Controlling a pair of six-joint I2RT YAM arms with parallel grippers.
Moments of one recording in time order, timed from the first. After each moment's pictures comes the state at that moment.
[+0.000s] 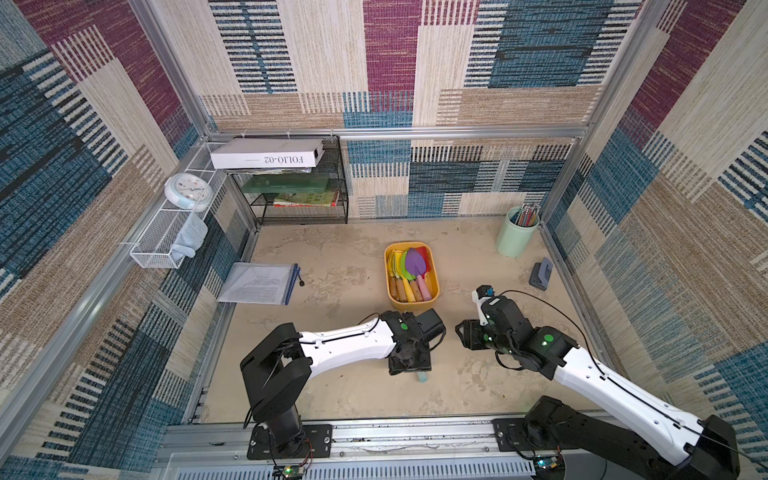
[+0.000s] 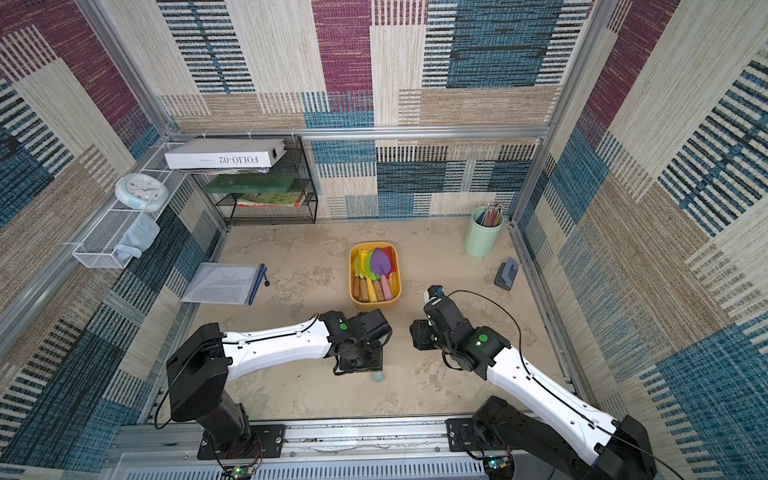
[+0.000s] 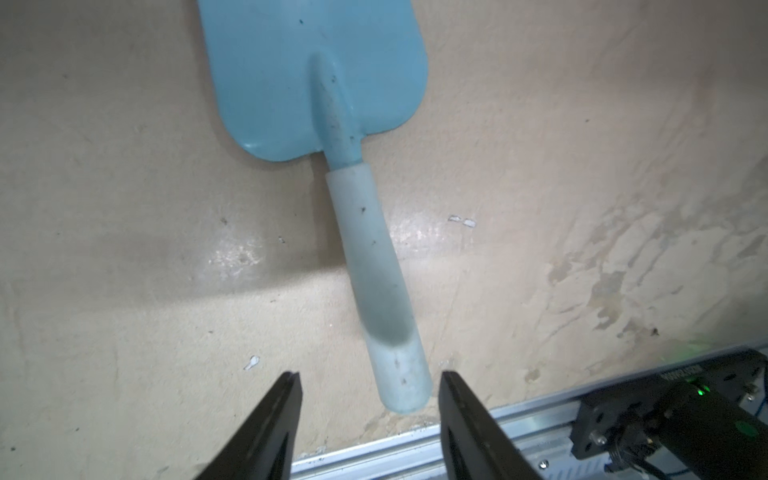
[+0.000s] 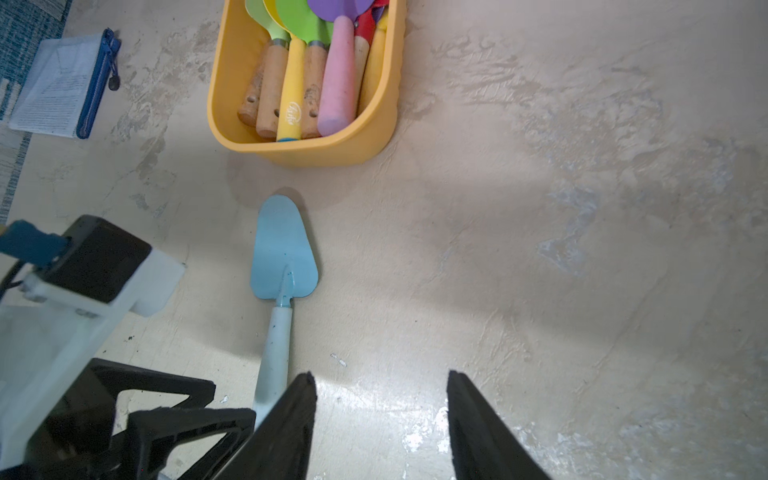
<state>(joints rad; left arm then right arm) -1.06 1.72 1.19 -0.79 0.05 -1.08 0.70 0.91 0.68 -0.61 0.09 0.56</state>
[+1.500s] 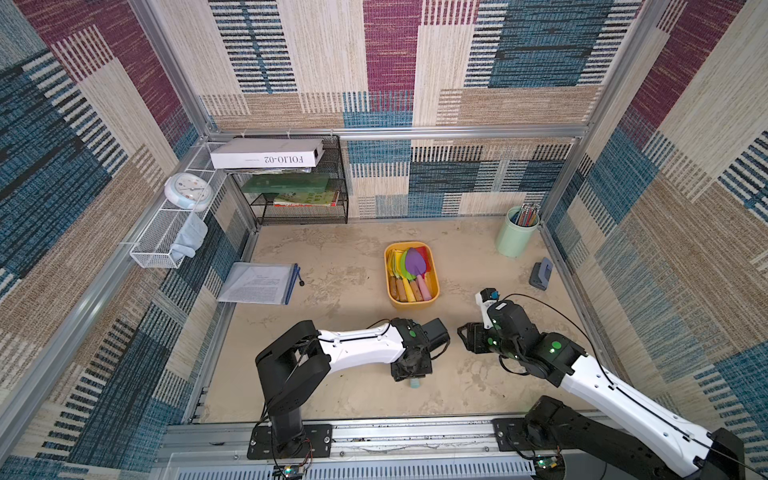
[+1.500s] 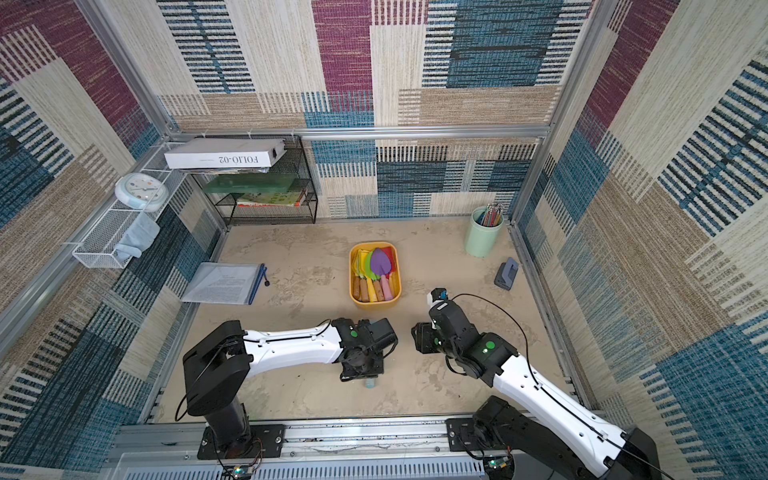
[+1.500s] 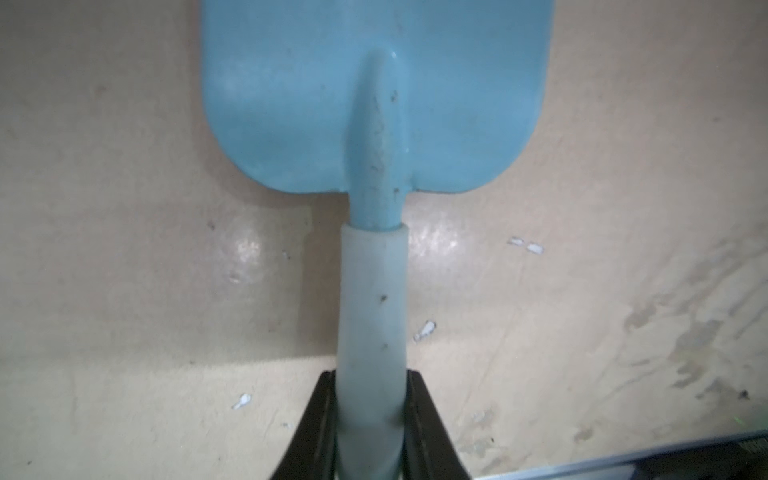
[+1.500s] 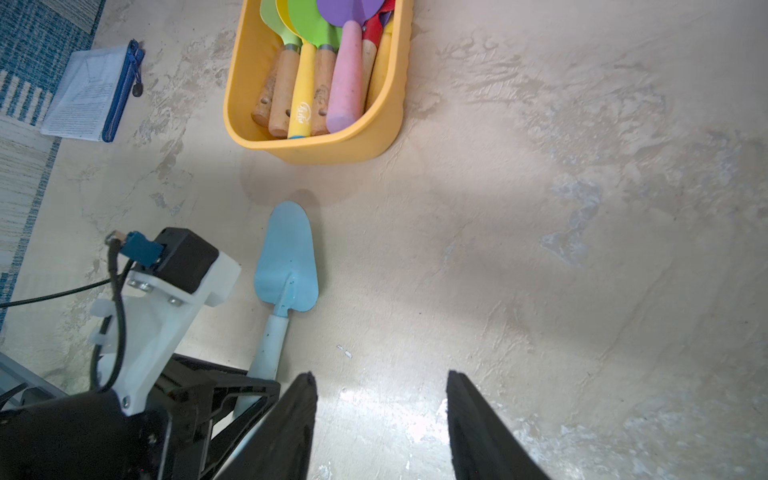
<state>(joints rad) -1.11 1.77 1.17 -0.78 0.01 -1.13 0.70 0.84 0.66 -0.61 0.07 0.57</state>
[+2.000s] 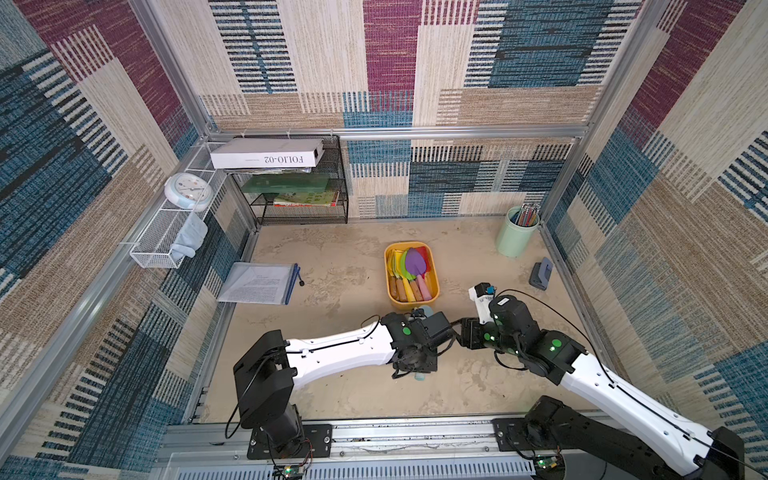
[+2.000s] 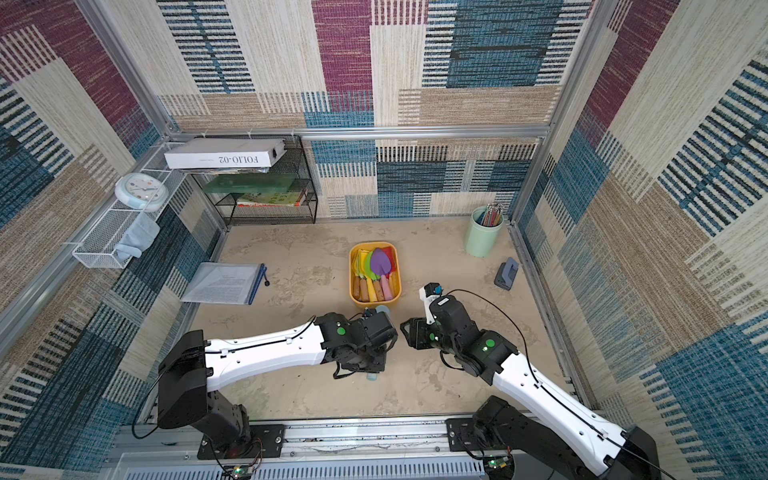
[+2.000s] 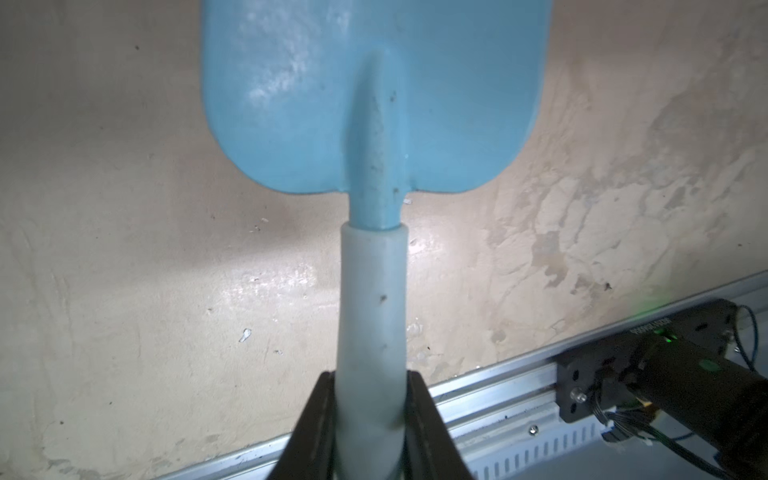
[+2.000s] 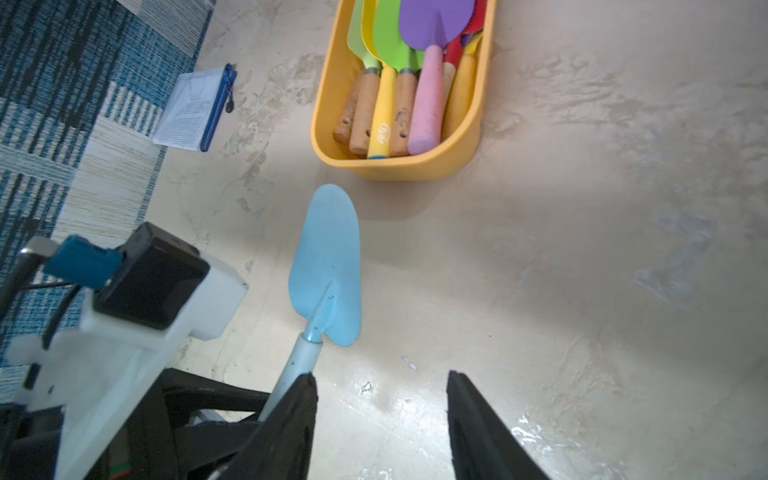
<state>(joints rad) -1.14 1.66 1.29 -0.88 -0.04 -0.99 0.70 0.88 0.70 -0.50 -0.07 0.58</state>
